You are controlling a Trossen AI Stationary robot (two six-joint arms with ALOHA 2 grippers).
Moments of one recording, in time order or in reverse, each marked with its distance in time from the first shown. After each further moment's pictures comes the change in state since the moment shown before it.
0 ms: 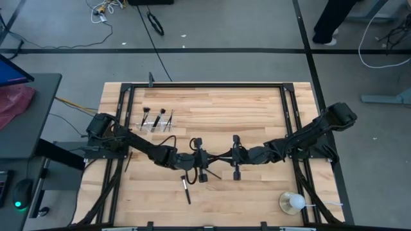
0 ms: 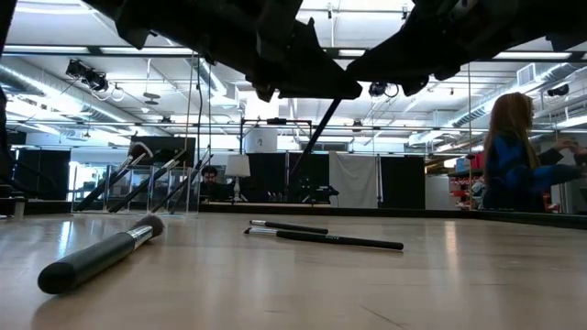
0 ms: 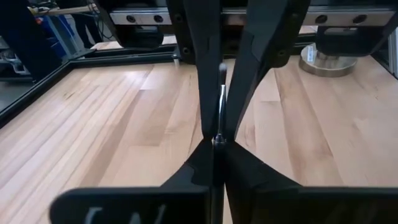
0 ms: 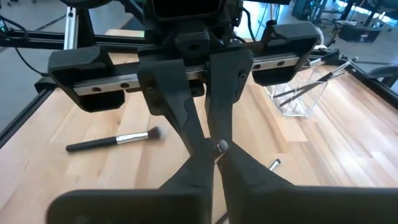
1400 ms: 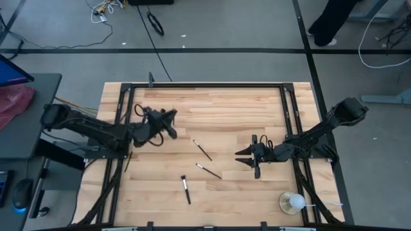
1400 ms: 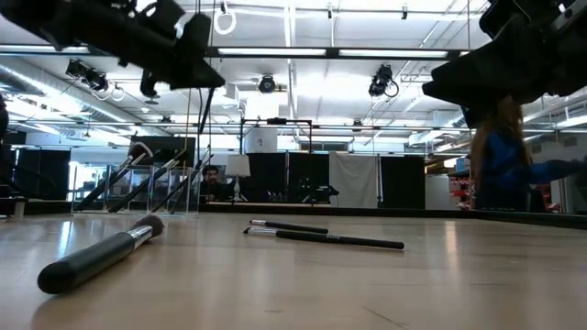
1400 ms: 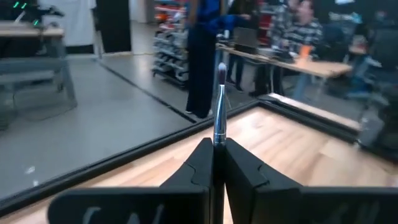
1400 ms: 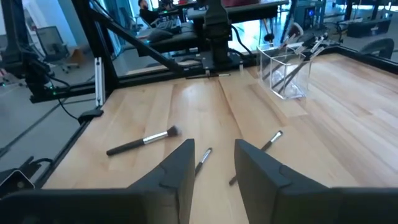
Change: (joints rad) left arm 0.185 -0.736 -0.532 0.003 -0.433 -0.184; right arm 0.104 -0.215 -0.408 0.374 0.082 0.177
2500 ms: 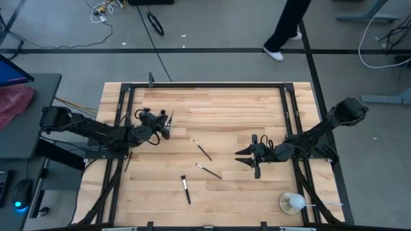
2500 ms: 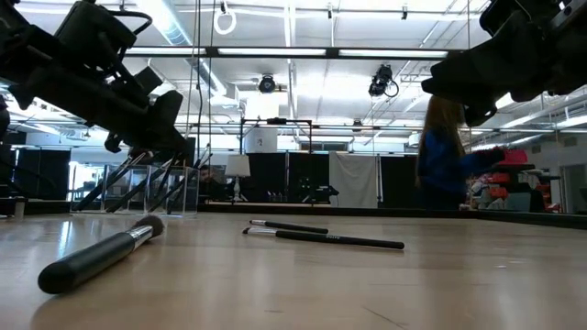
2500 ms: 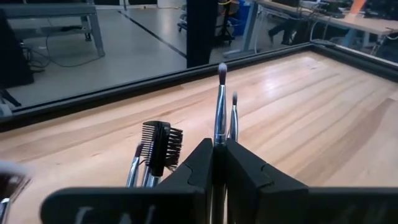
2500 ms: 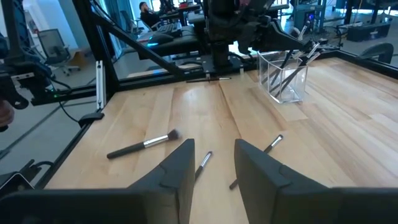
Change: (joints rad) left arm 0.100 -0.004 -0.269 -0.027 0.052 -0.239; right arm -0.001 0.000 0.000 0.014 0.000 -0.011
